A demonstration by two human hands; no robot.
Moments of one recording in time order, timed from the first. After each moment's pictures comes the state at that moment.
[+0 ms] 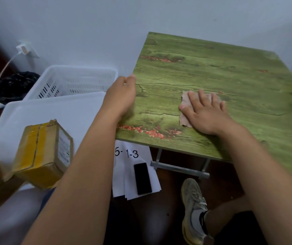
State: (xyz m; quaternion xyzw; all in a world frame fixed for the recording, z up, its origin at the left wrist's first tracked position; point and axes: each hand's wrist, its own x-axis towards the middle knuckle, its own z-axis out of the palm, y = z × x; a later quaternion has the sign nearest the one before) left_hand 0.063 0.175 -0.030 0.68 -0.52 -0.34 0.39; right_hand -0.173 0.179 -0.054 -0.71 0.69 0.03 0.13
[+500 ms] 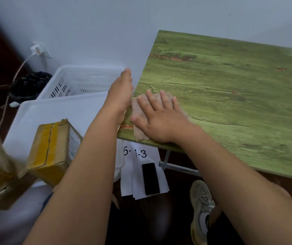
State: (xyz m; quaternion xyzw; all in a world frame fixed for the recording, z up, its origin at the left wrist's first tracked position) left_hand 0.075 0.175 -0.024 0.65 -0.38 -0.45 0.47; right_hand -0.050 0.193 -0.057 -0.84 0.53 0.04 0.12
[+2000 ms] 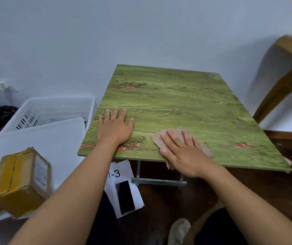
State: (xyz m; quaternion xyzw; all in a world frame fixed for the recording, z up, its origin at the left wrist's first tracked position) left_hand -0.002 0.179 -0.063 0.69 -0.72 -0.08 0.07; right_hand -0.229 0.283 -0.052 -0.76 0.63 0.04 0.16
